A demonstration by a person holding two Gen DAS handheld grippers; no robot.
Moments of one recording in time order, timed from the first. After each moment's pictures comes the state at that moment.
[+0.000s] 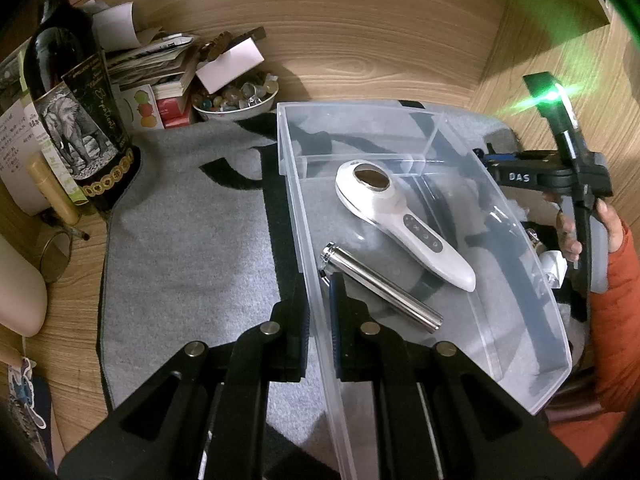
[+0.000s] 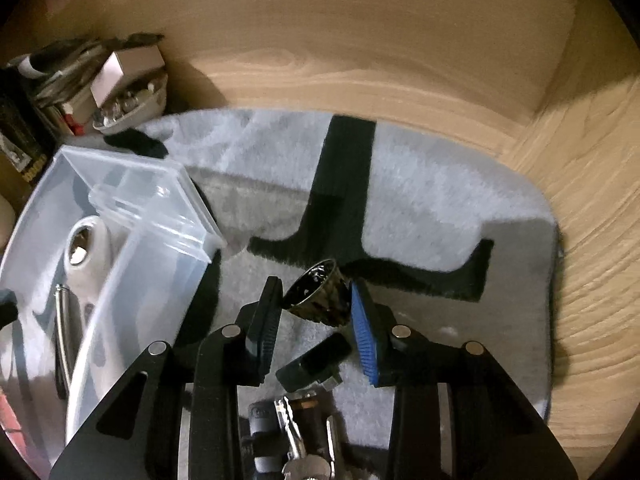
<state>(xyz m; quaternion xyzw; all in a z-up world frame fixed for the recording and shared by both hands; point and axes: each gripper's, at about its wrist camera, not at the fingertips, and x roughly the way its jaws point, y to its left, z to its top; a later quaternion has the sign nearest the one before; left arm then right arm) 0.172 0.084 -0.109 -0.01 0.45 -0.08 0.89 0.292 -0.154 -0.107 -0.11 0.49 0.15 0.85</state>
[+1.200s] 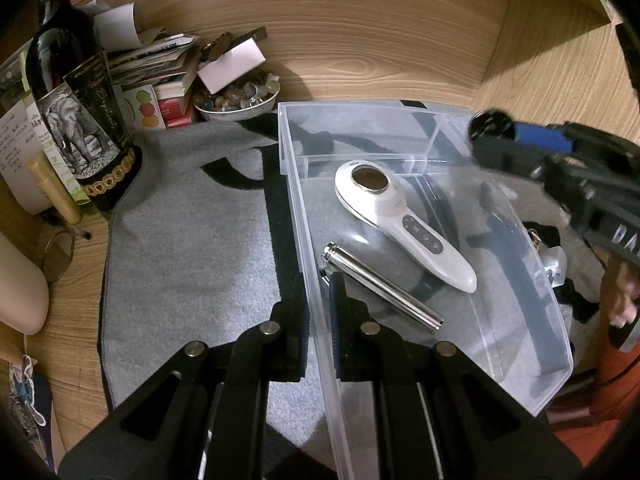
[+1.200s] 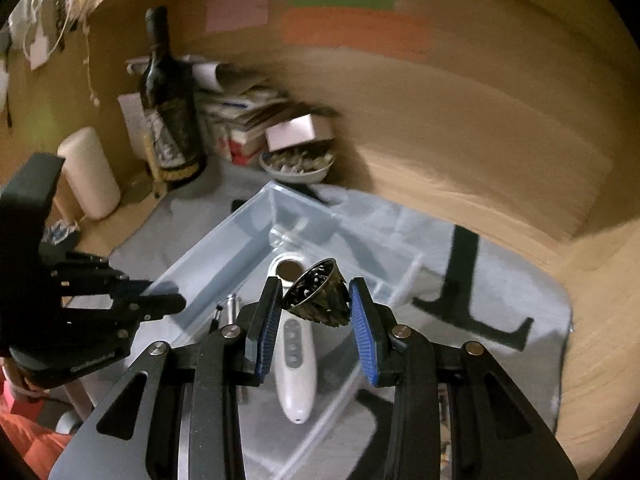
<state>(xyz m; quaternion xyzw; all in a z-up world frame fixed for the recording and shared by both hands) 0.174 0.084 -0.108 -0.01 0.45 -0.08 0.89 0.205 -0.060 -0.062 -0.15 0.37 0.28 0.87</state>
